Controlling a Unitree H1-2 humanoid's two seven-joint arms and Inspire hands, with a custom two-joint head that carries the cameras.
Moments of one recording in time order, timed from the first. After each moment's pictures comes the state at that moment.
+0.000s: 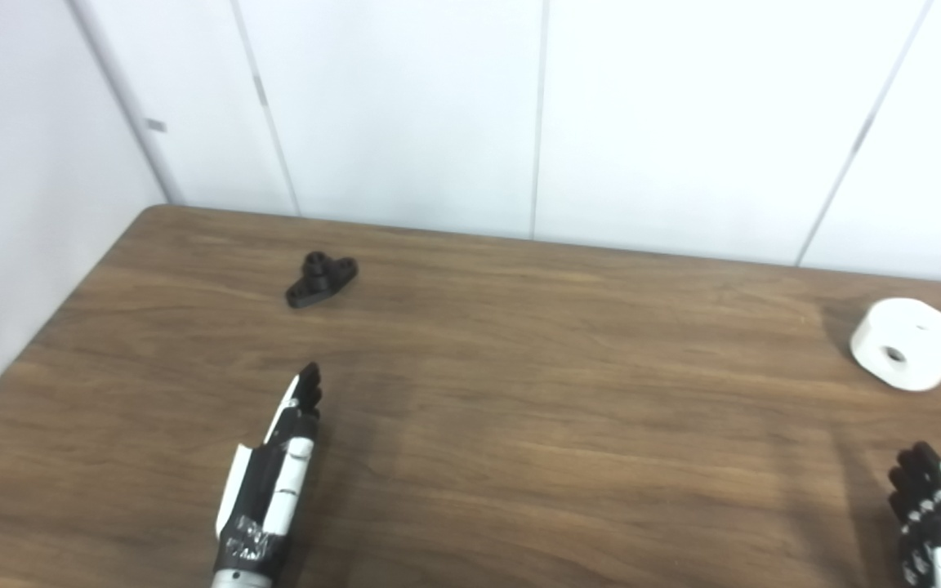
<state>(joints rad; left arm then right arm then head) 0.32 0.11 0.07 -0.25 -0.07 -0.19 0.03 0.30 -0.16 -0.11 -0.25 0.11 -0.13 0.01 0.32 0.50</state>
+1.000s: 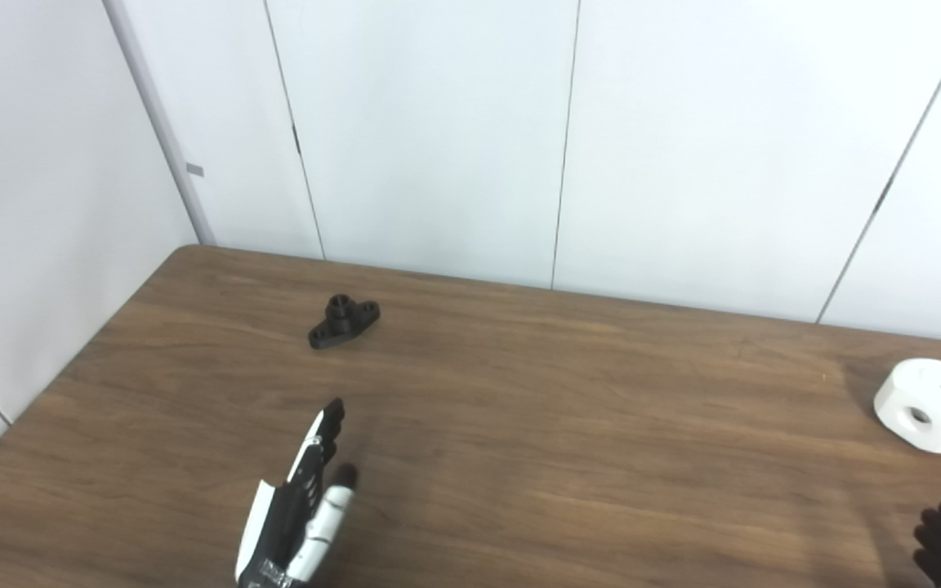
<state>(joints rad) 0.32 0.11 0.05 -0.25 0.09 -0.20 0.11 0.28 -0.16 -0.13 -0.22 0.11 -0.17 0.03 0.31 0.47</state>
